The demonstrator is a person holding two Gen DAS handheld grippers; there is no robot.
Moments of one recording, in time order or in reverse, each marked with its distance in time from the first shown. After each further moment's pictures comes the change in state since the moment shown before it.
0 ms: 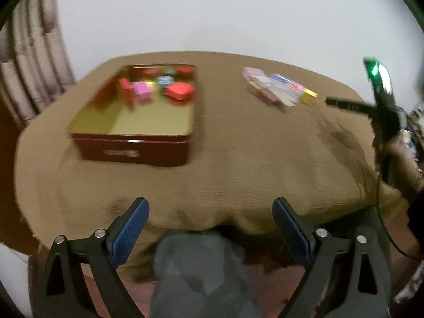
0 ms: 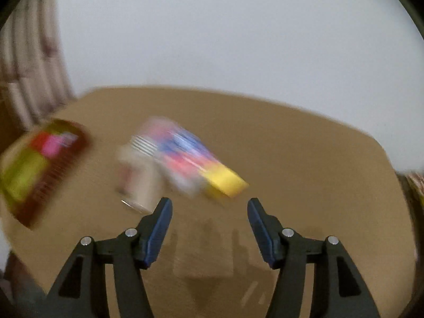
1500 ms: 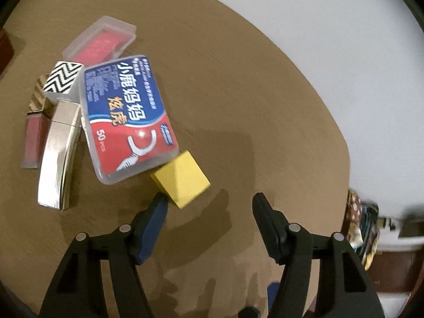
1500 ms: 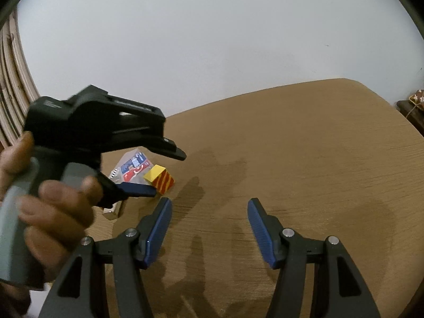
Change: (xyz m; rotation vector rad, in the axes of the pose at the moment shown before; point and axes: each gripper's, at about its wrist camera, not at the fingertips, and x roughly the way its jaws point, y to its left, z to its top) left arm 0.229 -0.208 0.194 -0.557 0.376 -0.183; right arm -0.042 -0.143 -0.067 0.343 -0.173 0.218
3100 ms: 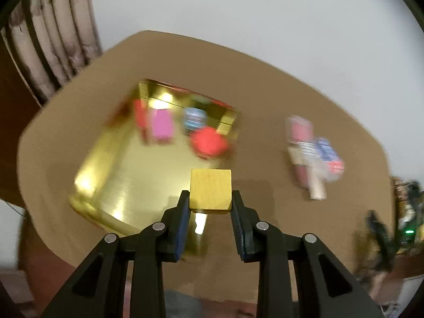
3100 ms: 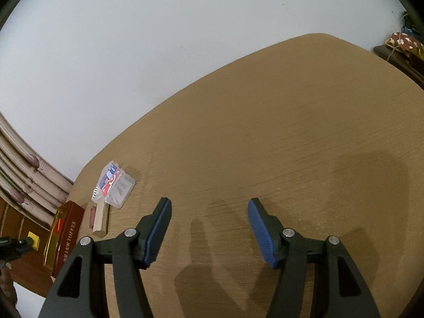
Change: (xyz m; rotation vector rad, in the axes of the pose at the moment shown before) left arm -0.261 0.266 0.038 0.196 -0.255 0.289; right arm 0.003 -0.045 -0.003 0.248 0.095 -0.051
